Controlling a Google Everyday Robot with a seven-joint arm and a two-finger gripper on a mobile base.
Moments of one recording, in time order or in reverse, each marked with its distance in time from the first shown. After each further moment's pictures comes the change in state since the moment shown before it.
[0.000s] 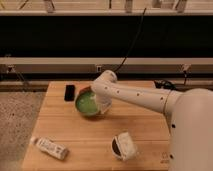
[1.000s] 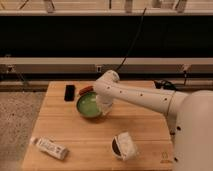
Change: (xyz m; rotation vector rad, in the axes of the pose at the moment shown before) arm -0.004 0.014 -0.008 -0.016 -0.017 0.002
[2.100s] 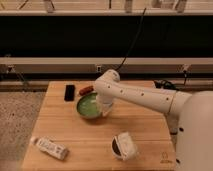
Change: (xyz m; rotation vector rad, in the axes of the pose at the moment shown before) arm -0.005 0.006 -0.008 -0.017 -0.017 -0.005
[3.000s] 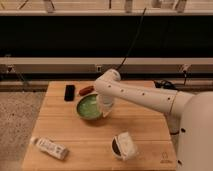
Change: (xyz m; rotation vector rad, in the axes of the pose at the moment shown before) arm -0.005 0.006 -0.005 -0.013 -0.017 -0.008
